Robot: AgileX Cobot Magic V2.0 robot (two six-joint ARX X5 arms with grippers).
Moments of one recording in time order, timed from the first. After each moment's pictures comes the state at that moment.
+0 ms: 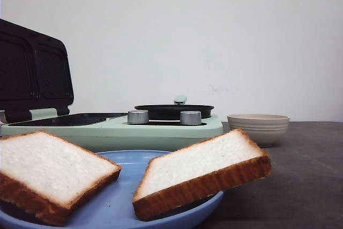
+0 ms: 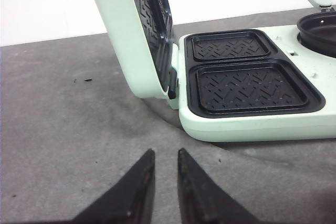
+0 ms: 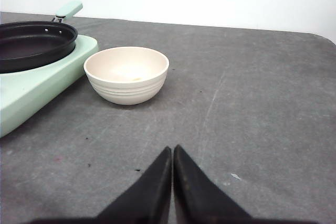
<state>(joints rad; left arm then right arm) 0.00 0.01 0.03 -0.18 0.08 0.13 0.08 0.00 0.02 -0.17 -0.08 0.02</state>
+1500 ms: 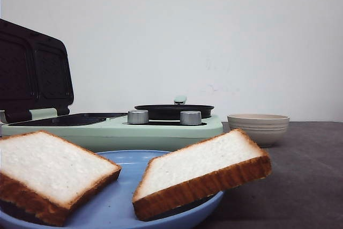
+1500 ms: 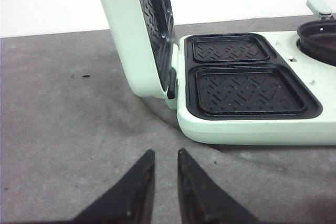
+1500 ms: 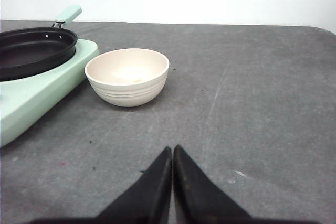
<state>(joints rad) 0.00 0.01 0.03 -0.18 0.08 0.06 0.08 0.00 0.02 -0.17 -0.08 0.08</state>
